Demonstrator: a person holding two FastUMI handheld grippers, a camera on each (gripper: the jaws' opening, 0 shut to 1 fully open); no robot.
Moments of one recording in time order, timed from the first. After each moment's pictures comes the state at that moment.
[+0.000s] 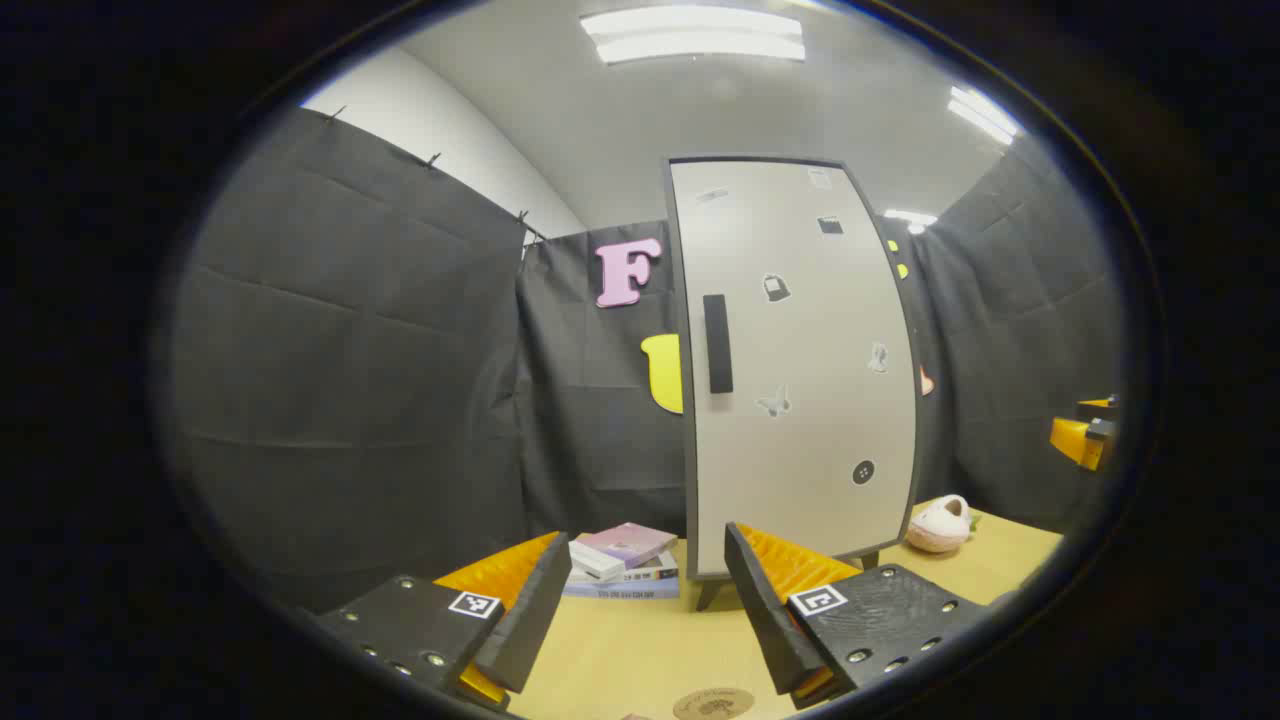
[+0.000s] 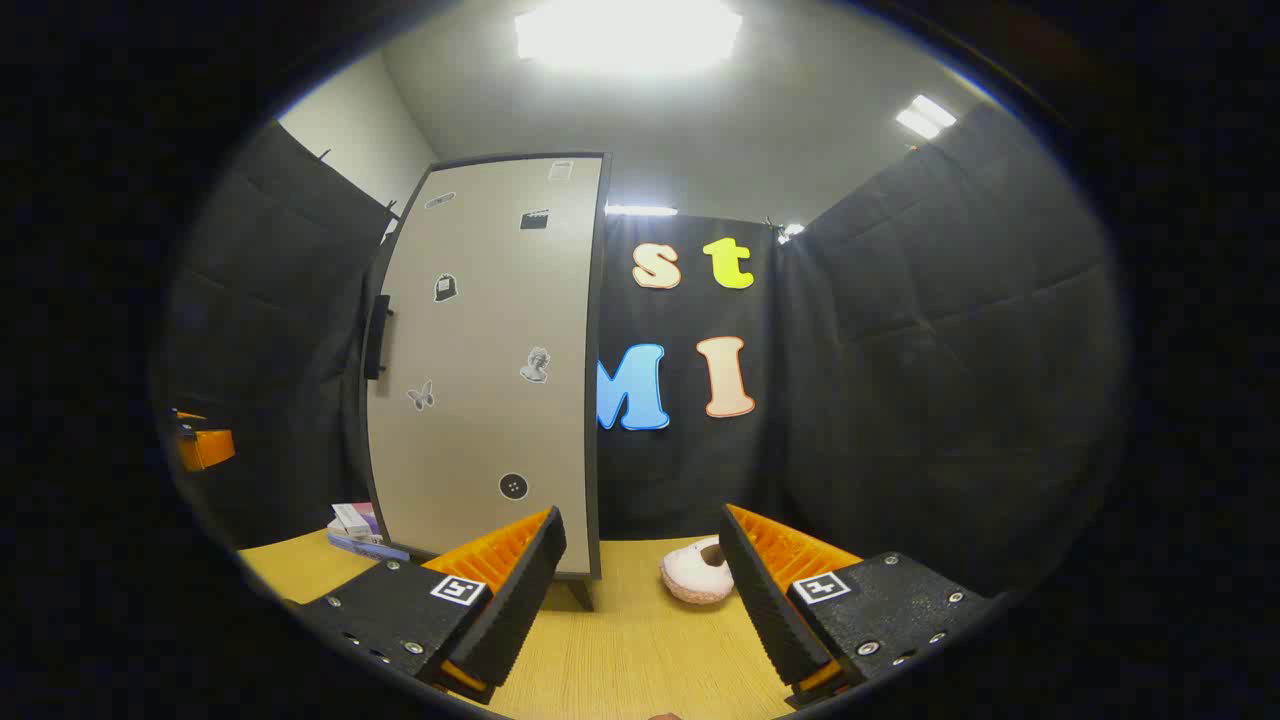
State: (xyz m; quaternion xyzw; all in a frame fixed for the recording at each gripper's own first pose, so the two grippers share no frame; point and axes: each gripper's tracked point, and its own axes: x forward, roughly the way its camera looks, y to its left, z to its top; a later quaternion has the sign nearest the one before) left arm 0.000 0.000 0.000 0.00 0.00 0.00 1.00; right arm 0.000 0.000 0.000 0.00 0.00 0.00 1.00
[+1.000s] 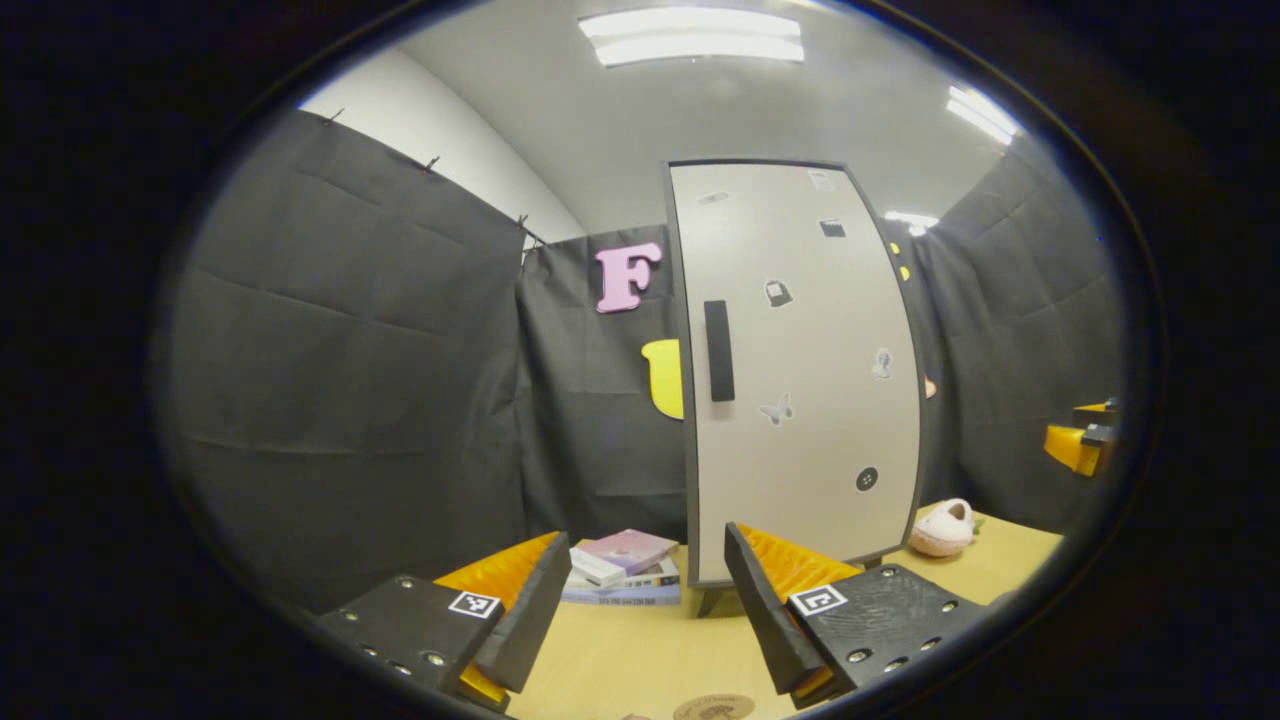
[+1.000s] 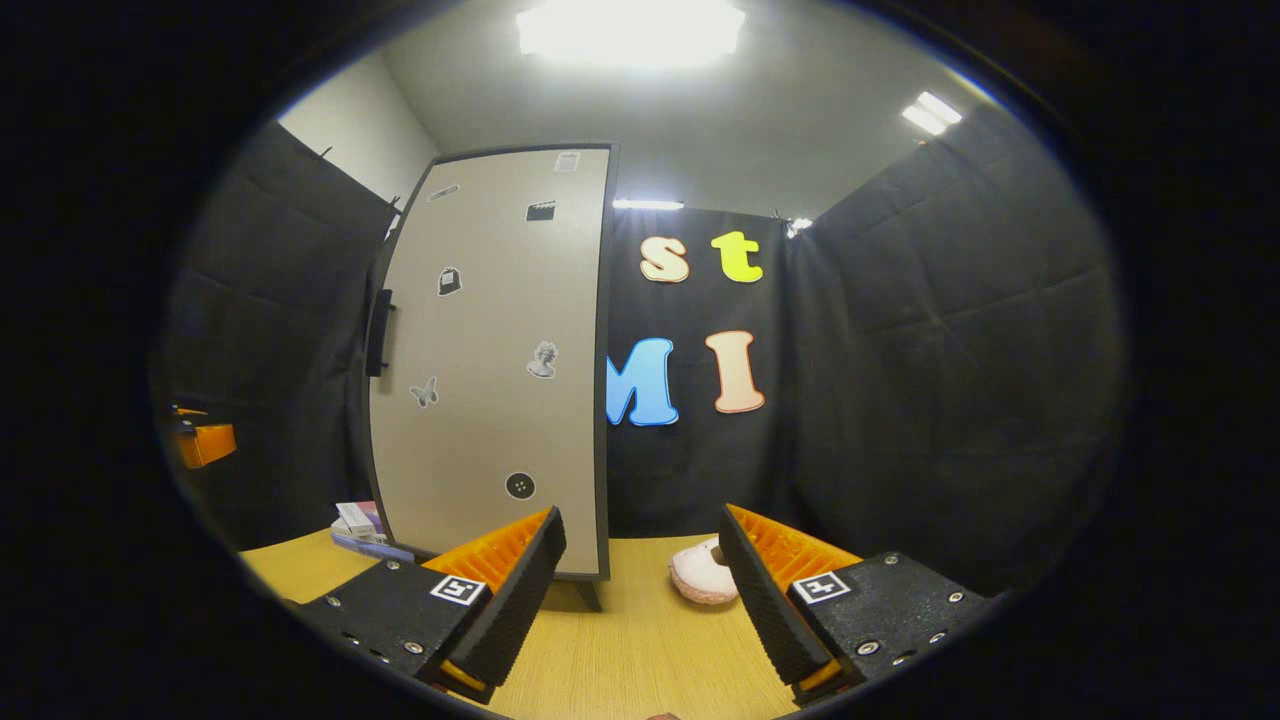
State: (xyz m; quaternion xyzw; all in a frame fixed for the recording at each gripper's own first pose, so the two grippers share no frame) left arm 0.009 0.001 0.011 0.00 -0.01 0.00 1.00; right arm 0.015 0.017 0.004 0.00 0.00 0.02 1.00
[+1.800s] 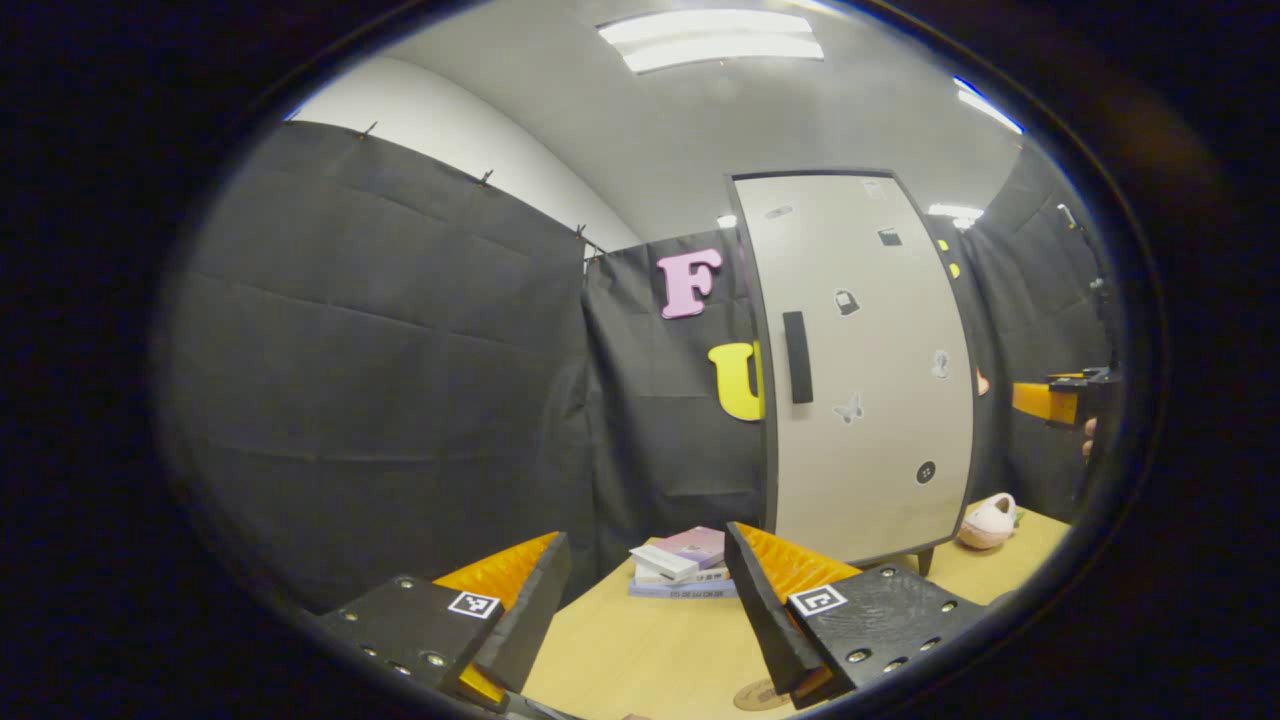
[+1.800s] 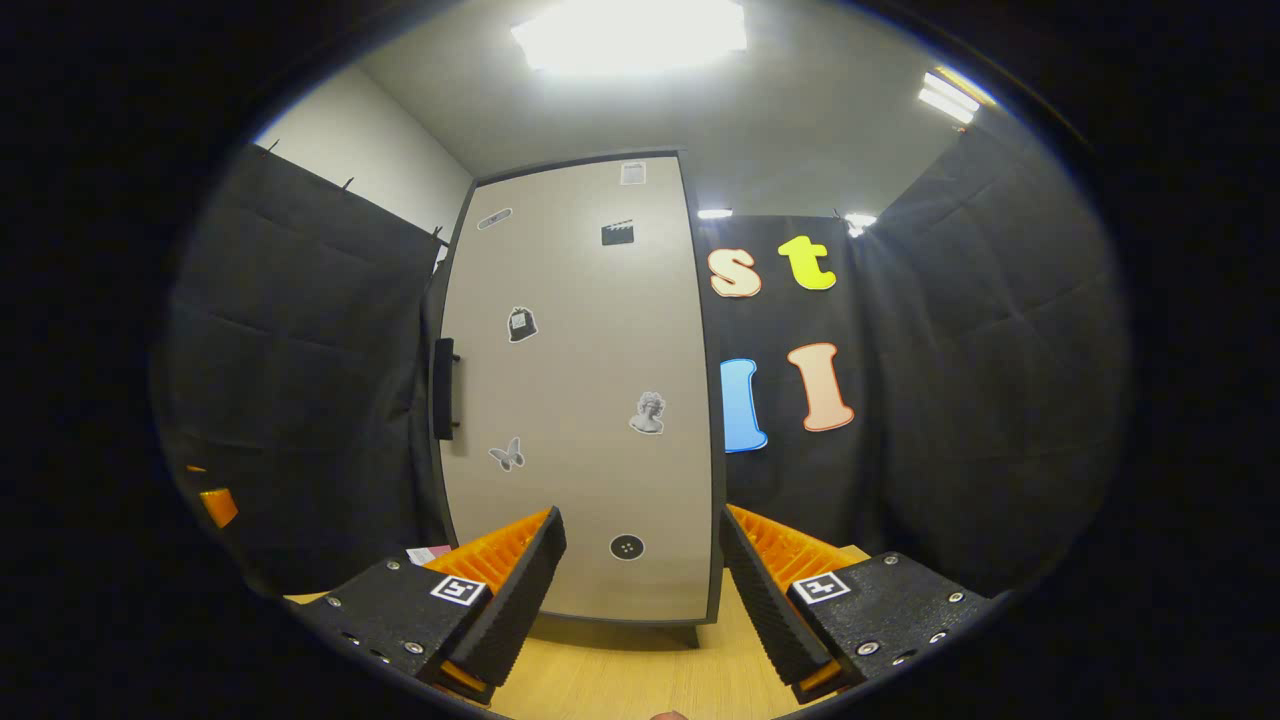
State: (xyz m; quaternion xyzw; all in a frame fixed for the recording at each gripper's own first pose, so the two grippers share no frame) left arm -0.047 0.088 0.016 0.02 -0.01 0.10 0.99; right arm 0.072 0.126 0.062 0.04 -0.02 0.11 0.99
